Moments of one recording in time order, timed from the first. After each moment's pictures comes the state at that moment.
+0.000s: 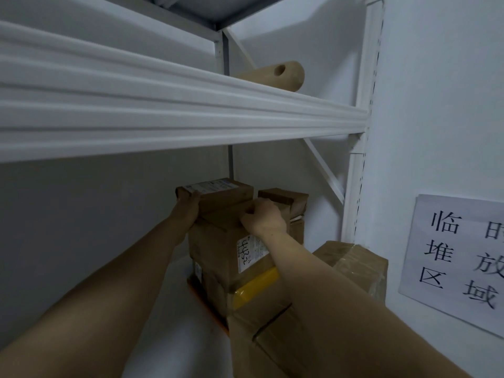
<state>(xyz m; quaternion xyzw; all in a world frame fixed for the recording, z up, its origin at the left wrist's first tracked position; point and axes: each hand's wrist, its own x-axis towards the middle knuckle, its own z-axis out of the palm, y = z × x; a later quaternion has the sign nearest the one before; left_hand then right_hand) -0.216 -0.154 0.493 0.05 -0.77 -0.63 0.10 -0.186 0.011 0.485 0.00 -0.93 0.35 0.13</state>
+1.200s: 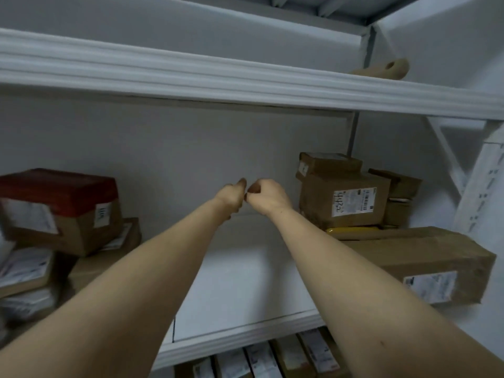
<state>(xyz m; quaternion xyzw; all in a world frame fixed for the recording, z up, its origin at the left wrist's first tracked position) 0.072 -0.201 0.475 0.25 -0.81 -0.51 0.15 0.035 -0.109 0.483 0.29 -0.89 0.34 0.04</state>
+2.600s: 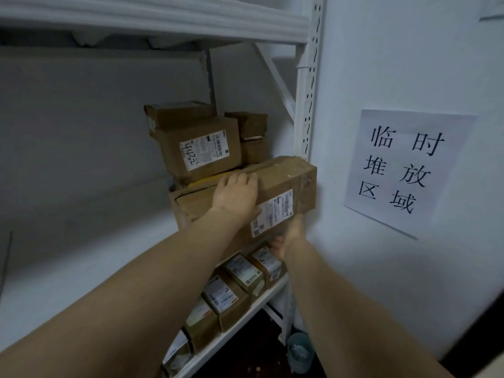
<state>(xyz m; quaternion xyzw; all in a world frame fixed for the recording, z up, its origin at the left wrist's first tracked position) -0.006 0.081 0.400 -0.10 -0.99 0.05 0.13 -0.016 0.191 0.314 -0.25 -0.44 0.86 -0.07</state>
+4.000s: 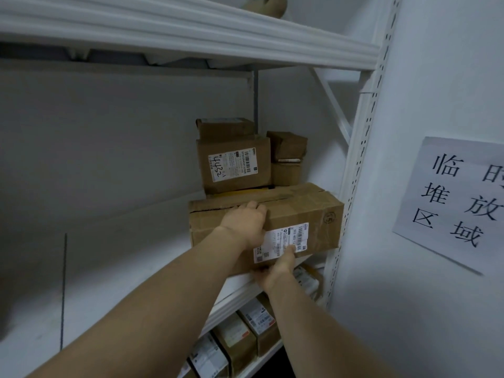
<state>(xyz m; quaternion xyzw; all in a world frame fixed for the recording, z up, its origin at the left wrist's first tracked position) -0.003 -0.038 0.400 -0.12 -0.99 0.00 0.06 -0.017 0.039 0.290 -0.26 -0.30 0.91 -0.09</state>
